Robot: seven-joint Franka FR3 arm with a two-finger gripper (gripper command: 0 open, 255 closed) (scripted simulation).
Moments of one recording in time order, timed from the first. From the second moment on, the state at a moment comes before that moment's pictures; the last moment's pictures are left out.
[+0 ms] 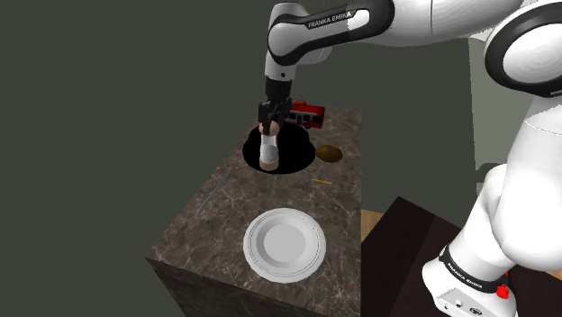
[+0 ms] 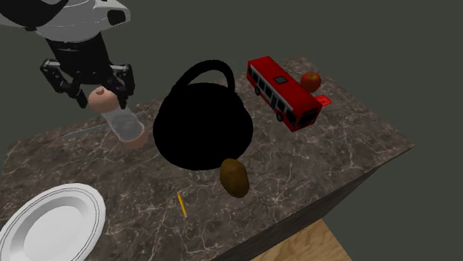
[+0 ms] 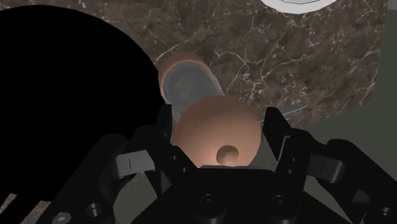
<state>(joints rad) 0.27 0.18 -0.13 -1.71 0.21 1.91 -0.10</state>
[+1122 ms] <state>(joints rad) 0.48 0.41 -0.01 -1.39 0.16 1.88 0.26</state>
